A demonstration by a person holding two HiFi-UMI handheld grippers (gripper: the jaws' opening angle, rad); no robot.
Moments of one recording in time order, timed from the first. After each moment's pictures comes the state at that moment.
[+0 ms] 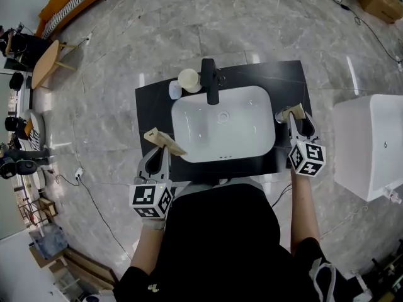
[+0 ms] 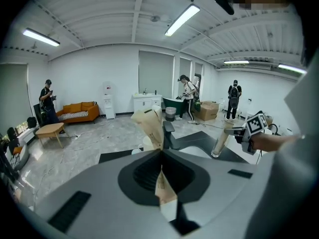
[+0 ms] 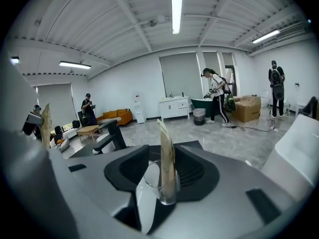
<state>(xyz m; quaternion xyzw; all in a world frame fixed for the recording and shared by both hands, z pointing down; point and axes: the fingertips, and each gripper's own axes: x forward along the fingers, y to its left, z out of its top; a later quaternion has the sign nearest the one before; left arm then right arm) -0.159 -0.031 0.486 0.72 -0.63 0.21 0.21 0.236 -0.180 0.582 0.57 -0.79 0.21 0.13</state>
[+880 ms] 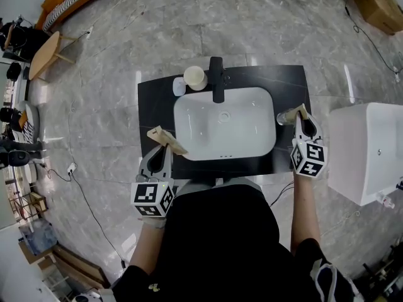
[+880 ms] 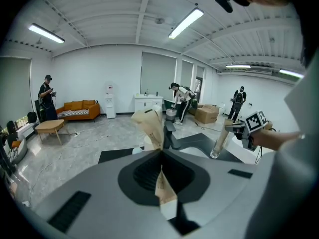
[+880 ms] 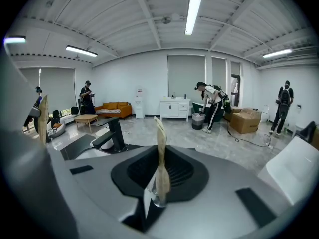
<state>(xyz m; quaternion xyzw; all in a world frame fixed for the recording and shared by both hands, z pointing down) -0.170 -0.018 0.493 0.72 -0.63 0.19 0.22 0.225 -0.182 0.558 0.57 -0.78 0.15 0.19</state>
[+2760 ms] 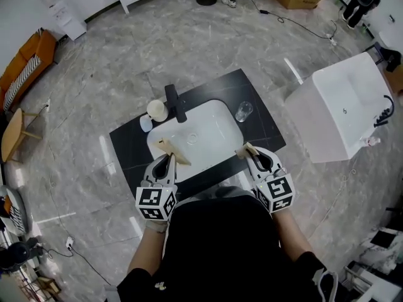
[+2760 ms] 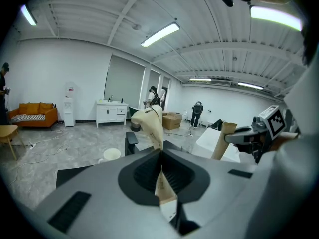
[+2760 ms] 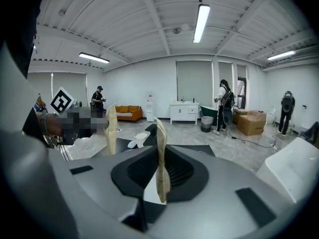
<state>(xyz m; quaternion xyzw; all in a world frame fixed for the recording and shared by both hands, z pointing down) -0.096 -0.037 0.470 0.86 -0.46 0.14 0.19 0.139 0.002 0.465 0.54 -0.81 0.14 0.16</state>
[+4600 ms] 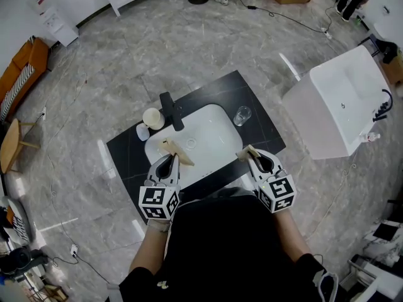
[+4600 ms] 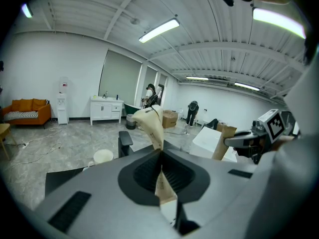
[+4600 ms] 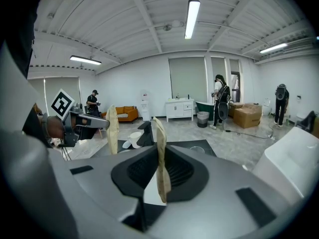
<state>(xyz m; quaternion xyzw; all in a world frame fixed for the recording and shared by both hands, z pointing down) -0.074 -0.071 0.486 0.87 -0.43 0.15 0.20 0.157 -0.016 0.486 0.56 -0.79 0.17 0.15</state>
